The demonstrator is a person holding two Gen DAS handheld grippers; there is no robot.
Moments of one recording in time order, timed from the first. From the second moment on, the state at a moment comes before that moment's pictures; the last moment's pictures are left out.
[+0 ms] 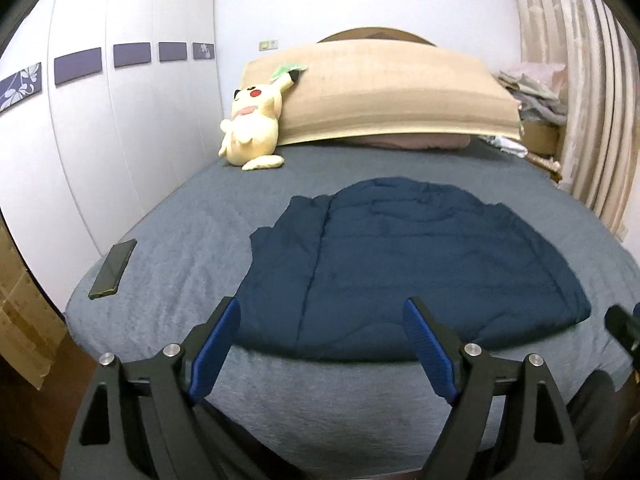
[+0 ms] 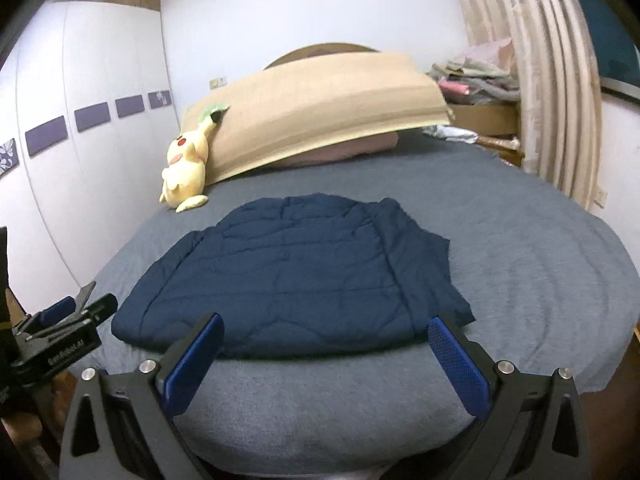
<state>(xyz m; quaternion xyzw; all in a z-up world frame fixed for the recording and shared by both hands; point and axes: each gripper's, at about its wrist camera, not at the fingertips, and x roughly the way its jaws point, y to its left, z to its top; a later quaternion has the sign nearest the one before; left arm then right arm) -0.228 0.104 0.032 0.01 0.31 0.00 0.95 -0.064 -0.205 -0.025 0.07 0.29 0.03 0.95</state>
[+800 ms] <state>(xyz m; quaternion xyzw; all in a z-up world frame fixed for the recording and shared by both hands) -0.247 0.106 0.055 0.00 0.30 -0.01 0.96 -0.073 -0.188 -0.028 0.02 0.30 0.02 0.95</state>
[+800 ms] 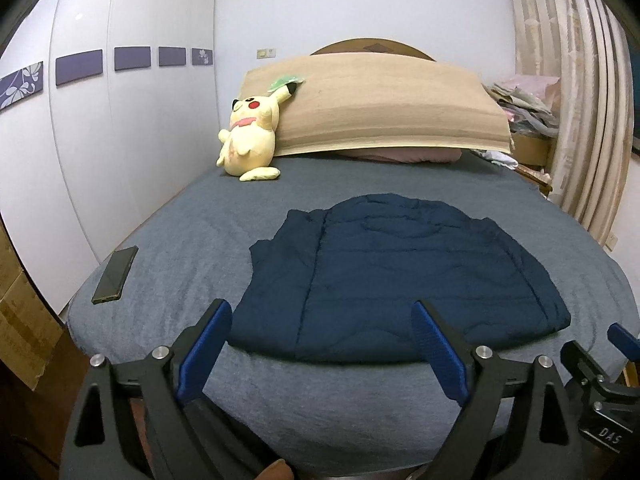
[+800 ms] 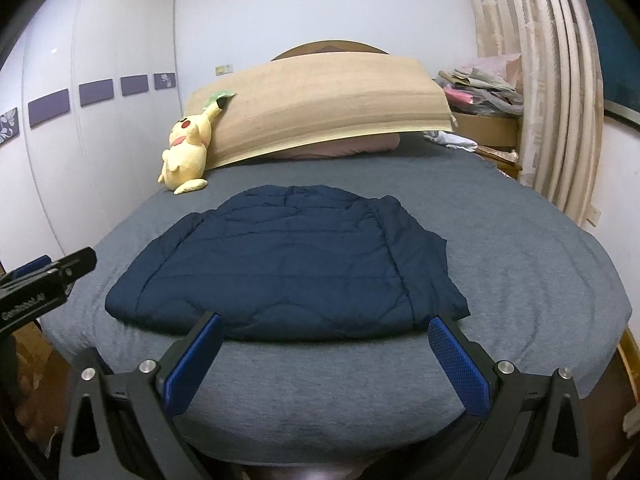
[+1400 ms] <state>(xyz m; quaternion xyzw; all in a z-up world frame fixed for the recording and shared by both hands) -0.249 0.095 0.058 0.01 0.31 -0.02 0.95 -0.077 -0.188 -0.025 0.02 0.30 0.01 0.95</state>
